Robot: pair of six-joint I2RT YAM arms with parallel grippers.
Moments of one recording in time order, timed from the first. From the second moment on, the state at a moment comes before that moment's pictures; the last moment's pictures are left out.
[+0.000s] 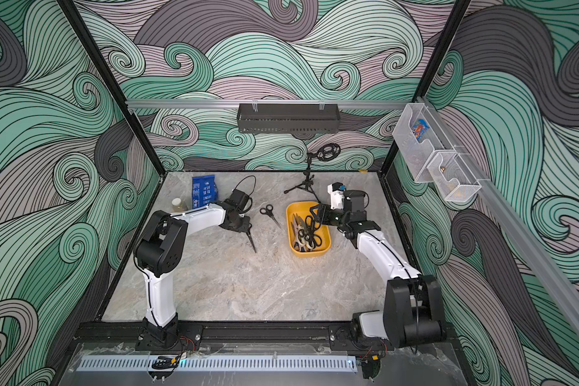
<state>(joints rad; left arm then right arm) -0.45 2.01 1.35 -0.54 -0.11 -0.21 0.13 1.35 0.88 -0.16 -0.46 0.36</state>
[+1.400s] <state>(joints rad) -0.62 1.48 0.95 -0.18 0.00 -0.41 0.52 1.56 0.95 -0.05 -0.62 0.51</state>
